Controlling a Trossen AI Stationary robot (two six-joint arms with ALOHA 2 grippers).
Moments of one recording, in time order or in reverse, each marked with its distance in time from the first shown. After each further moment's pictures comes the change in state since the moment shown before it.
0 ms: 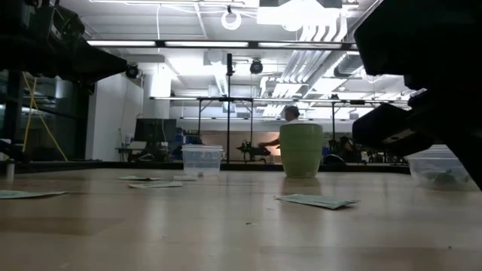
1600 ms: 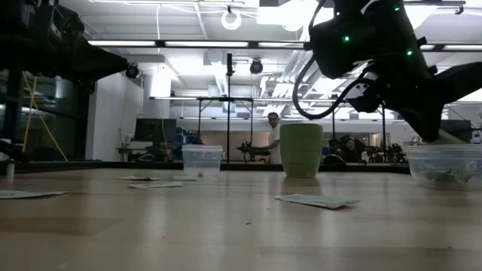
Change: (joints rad) left arm 0.000 0.000 0.000 0.009 0.000 0.004; right arm -0.410 -0.152 0.059 -1.022 0.357 -0.112
